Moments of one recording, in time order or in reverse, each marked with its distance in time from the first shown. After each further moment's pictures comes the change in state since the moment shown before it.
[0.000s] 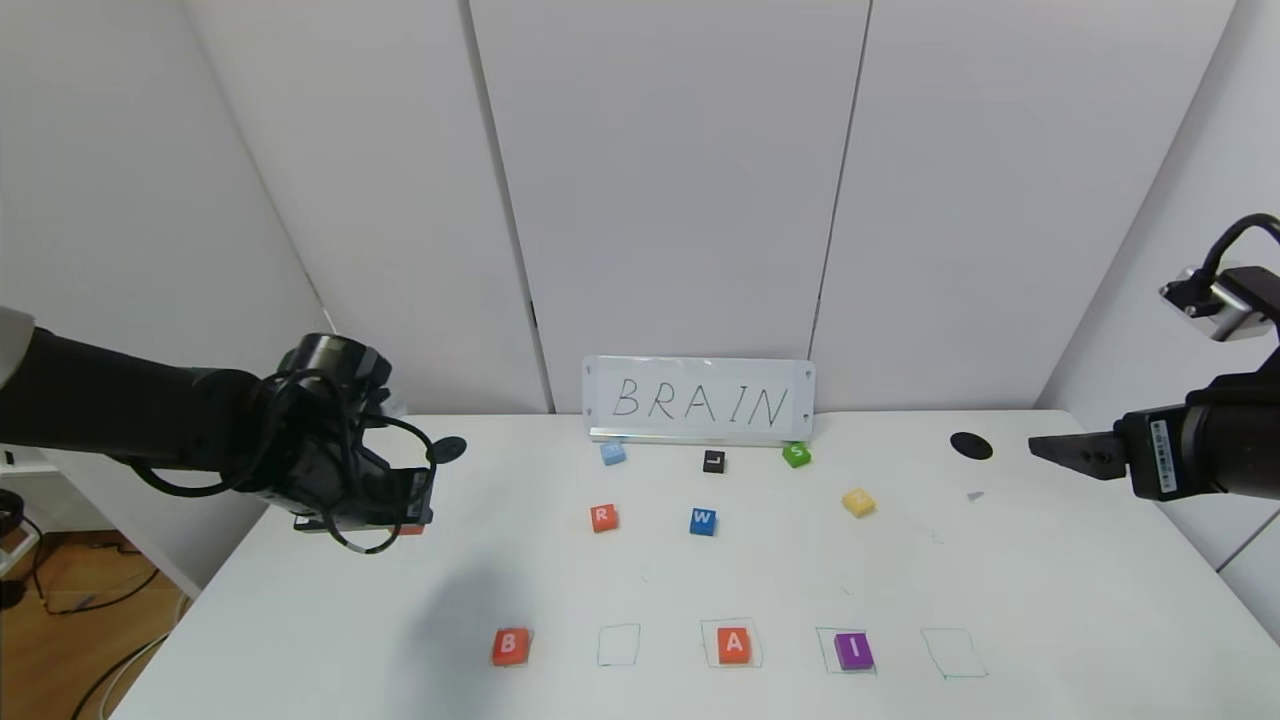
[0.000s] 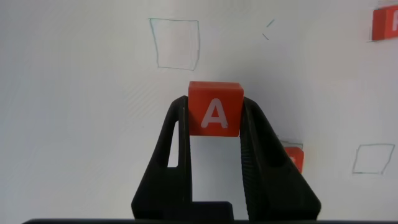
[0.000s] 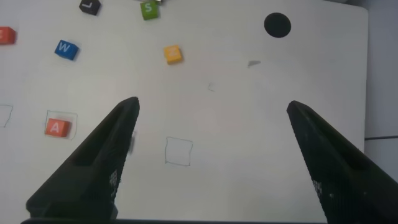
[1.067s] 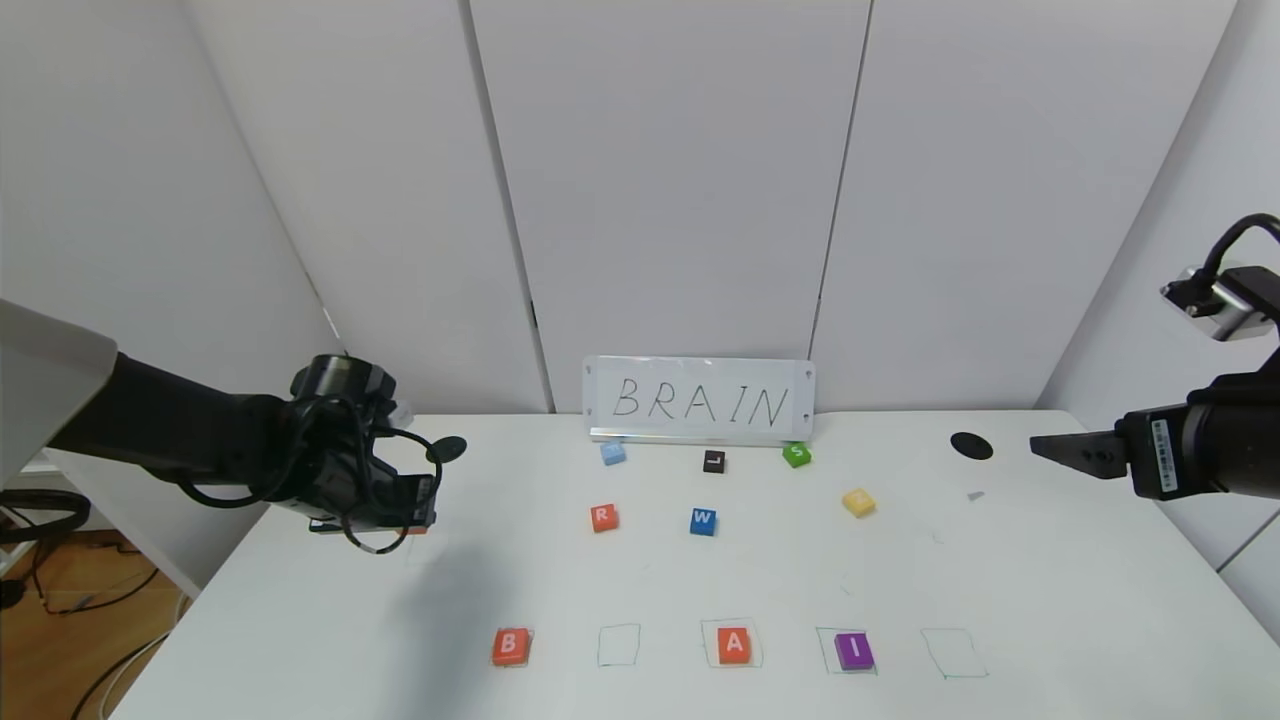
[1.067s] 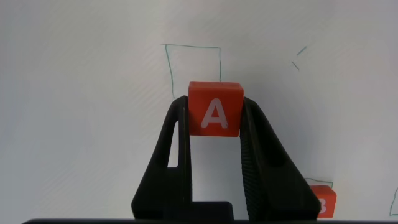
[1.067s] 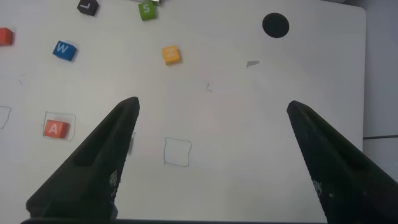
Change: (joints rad) left arm 0.048 0.109 -0.006 -0.124 -0.009 0.041; right arm 0.000 0.000 0.001 -0.003 -0.001 0.000
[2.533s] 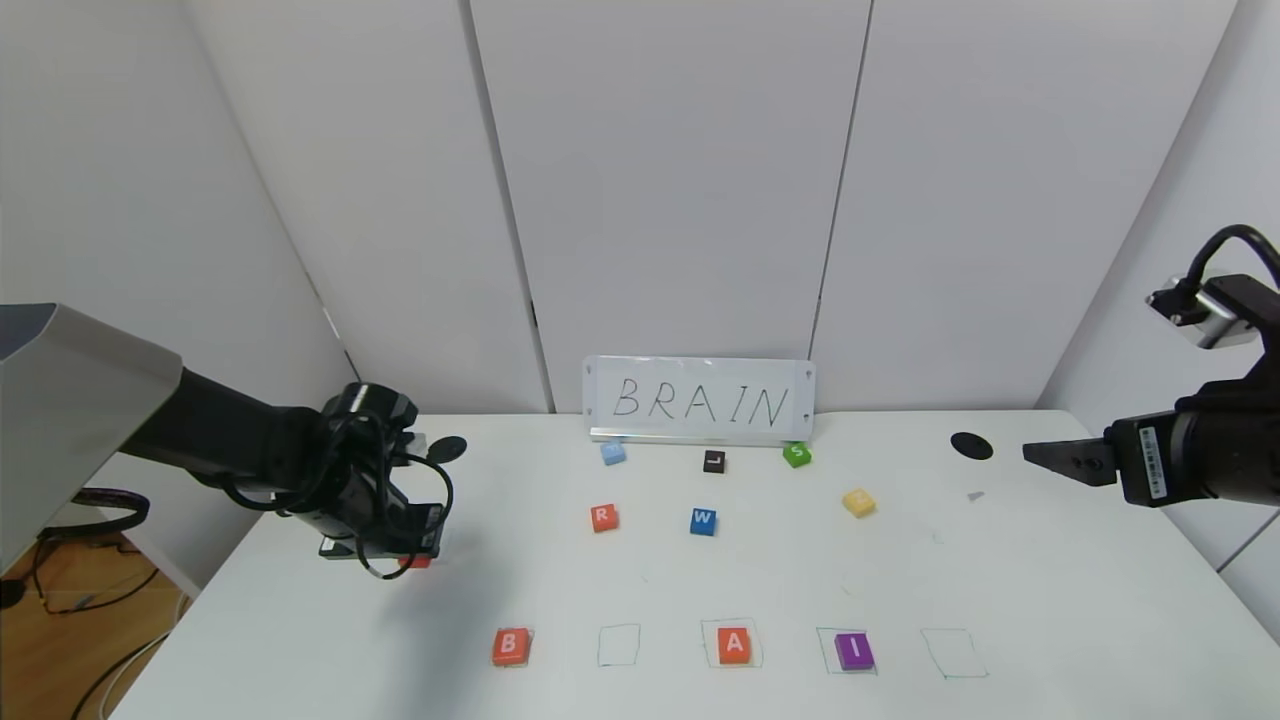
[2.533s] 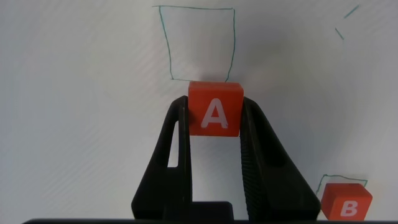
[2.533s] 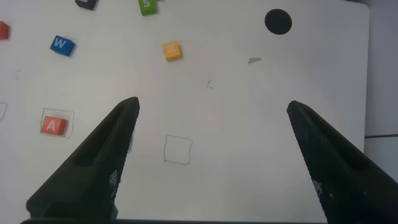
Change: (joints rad) left arm -0.003 0.095 -0.047 0.099 0.014 0.014; right arm 0.017 0.010 0.008 -0.002 -0.017 0.000
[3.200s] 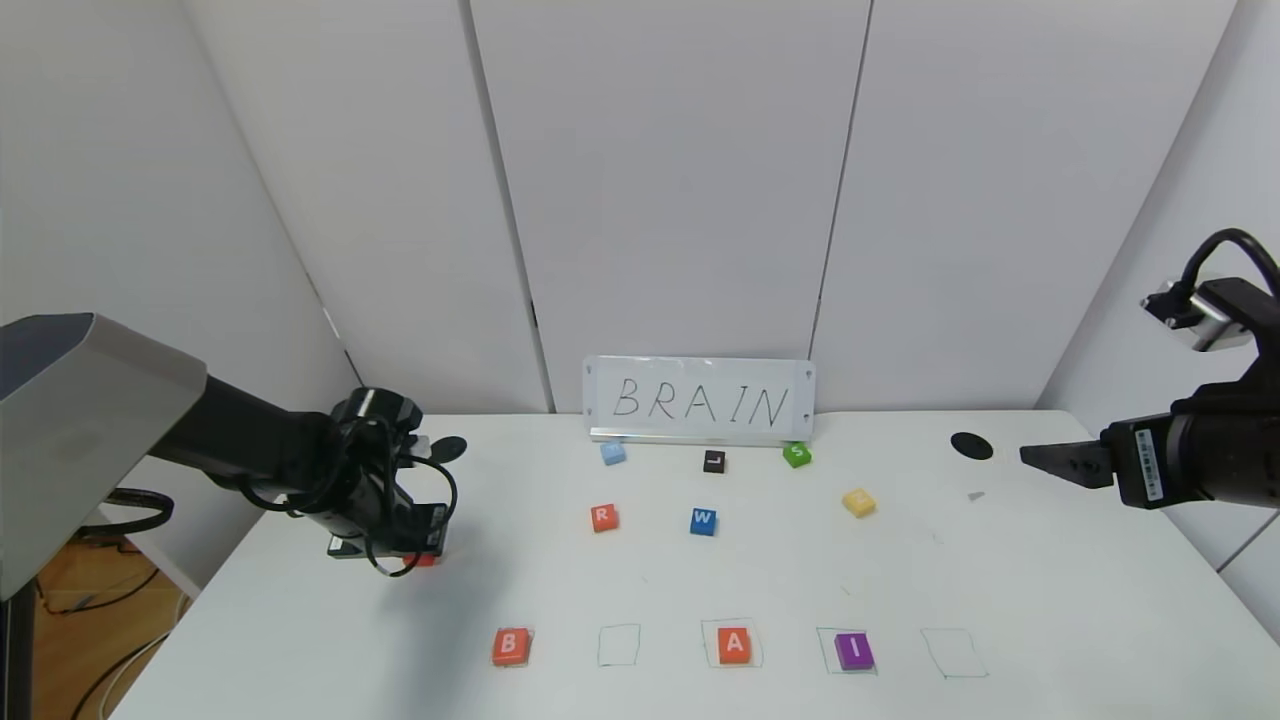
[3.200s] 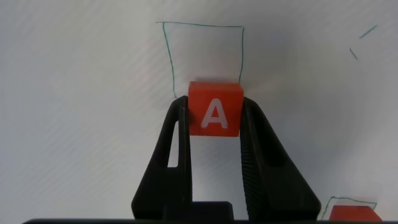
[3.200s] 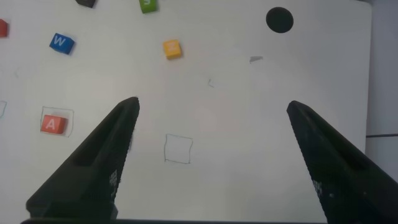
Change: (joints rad) left arm 0.010 0.055 -0.035 -0.020 0.000 -0.006; right arm 0.002 0.006 0.001 0.000 0.000 0.000
